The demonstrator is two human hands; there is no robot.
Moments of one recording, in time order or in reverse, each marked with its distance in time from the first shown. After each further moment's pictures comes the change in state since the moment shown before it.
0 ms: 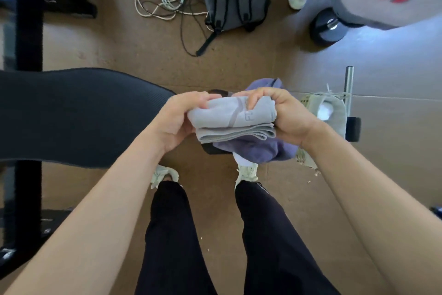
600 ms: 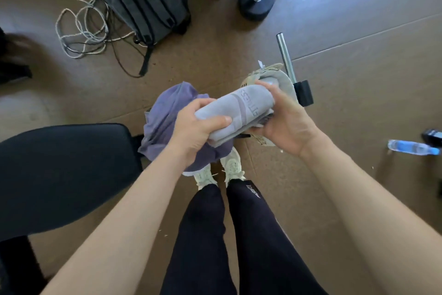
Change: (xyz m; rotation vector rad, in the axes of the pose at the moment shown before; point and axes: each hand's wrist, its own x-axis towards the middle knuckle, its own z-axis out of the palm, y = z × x) left_hand 0.067 -0.040 0.193 0.449 0.091 -0.034; right_hand -0.127 0.024 -0.138 0.530 0.394 0.015
